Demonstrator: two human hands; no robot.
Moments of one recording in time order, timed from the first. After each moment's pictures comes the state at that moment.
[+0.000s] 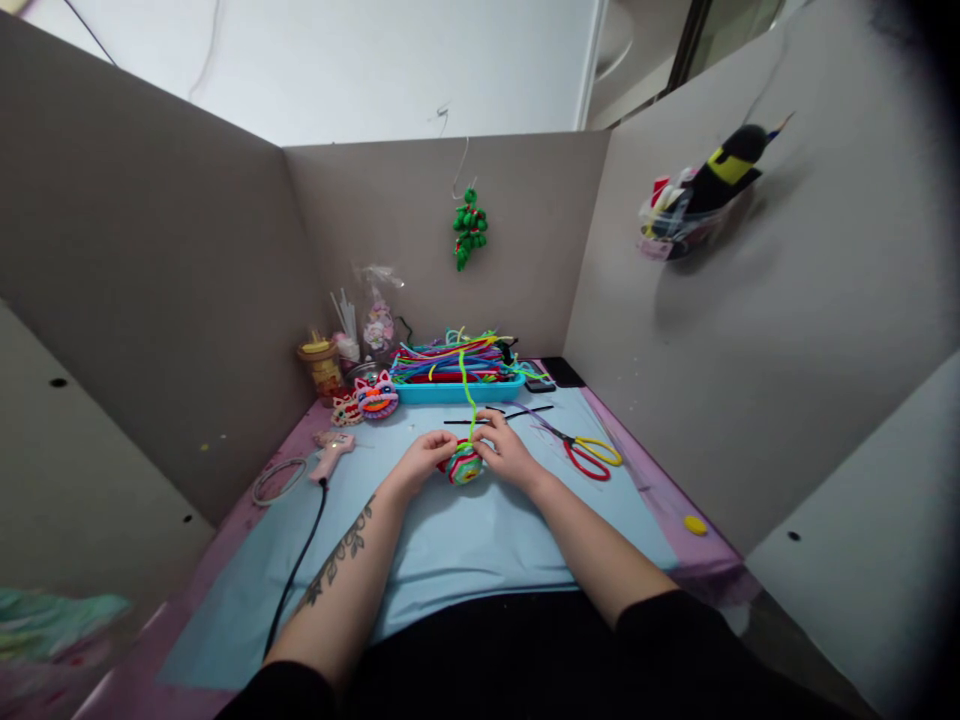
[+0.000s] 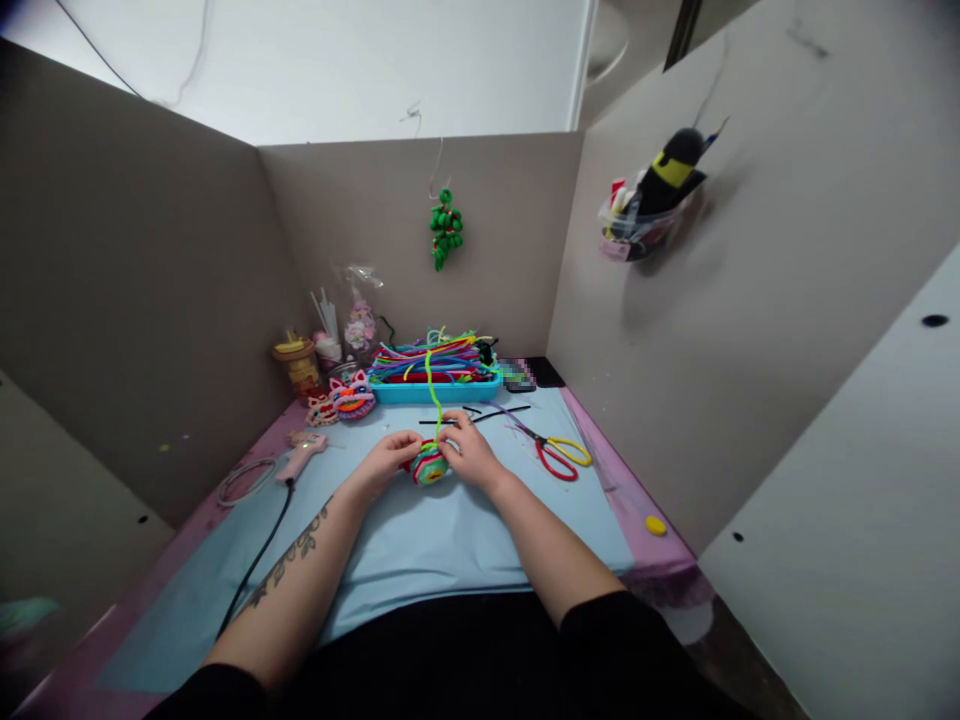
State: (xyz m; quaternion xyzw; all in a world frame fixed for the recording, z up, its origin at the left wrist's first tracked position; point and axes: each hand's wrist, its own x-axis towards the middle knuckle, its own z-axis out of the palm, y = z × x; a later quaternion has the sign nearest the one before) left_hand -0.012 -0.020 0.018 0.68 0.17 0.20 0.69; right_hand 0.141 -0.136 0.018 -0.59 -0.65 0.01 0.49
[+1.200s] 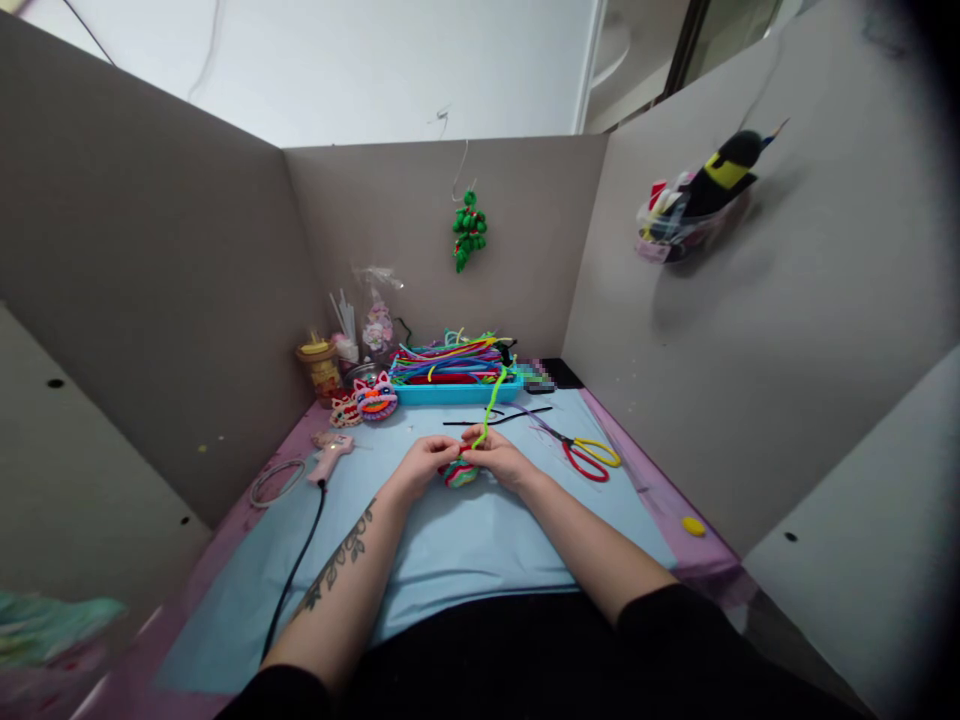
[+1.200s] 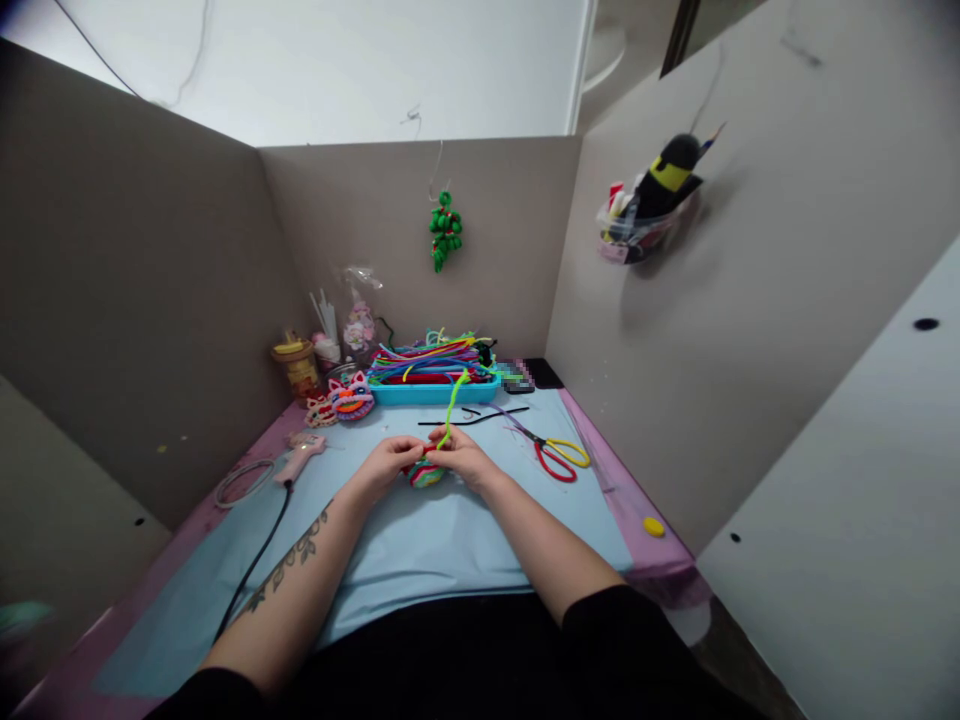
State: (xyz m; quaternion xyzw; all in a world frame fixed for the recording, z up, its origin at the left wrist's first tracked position) left_hand -0.011 -0.024 0.017 0.67 0.18 0.22 0.69; right_hand 0.125 -0.123 0.006 -0.45 -0.41 0.45 0.65
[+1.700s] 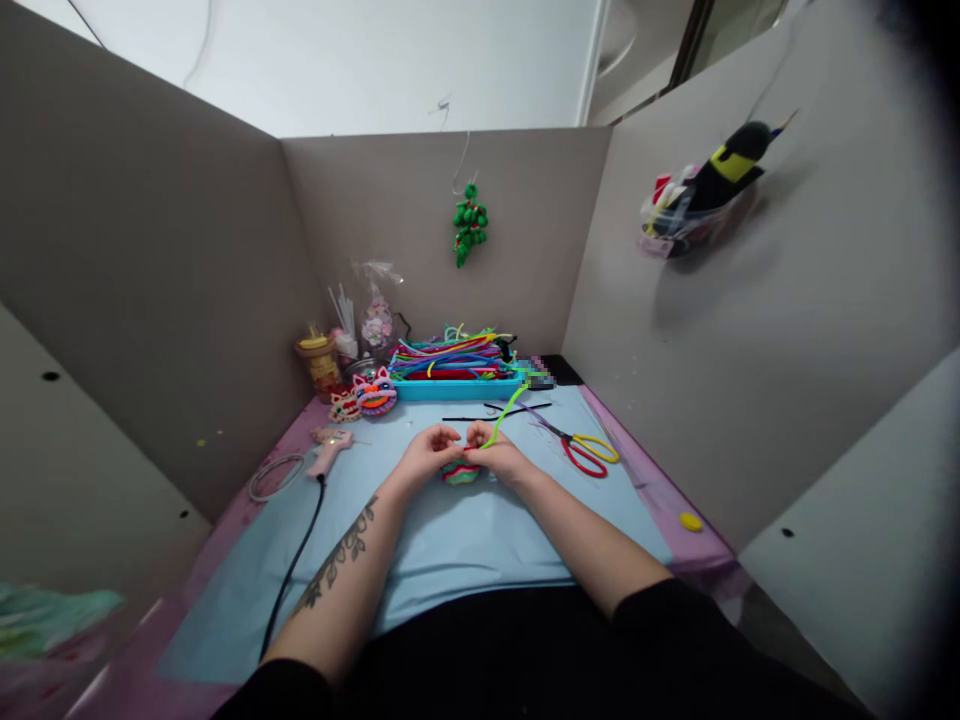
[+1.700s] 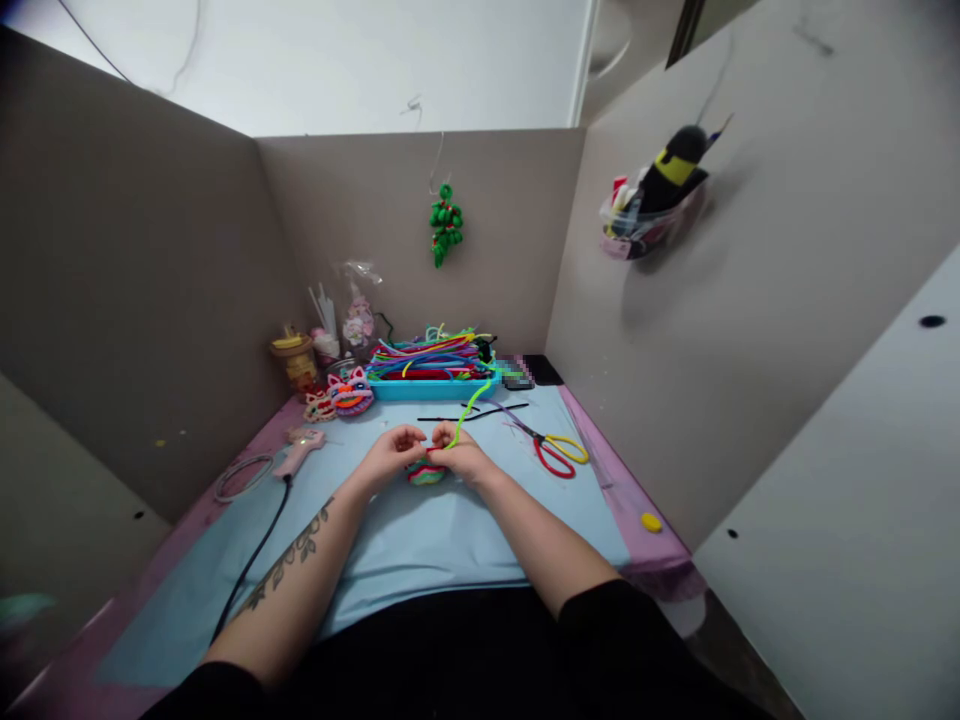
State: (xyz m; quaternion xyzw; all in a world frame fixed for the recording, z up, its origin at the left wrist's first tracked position) left_hand -0.010 -0.028 0.020 0.72 0.16 0.25 0.63; right_hand 0.120 -0.122 0.009 -0.50 -0.44 0.38 0.64
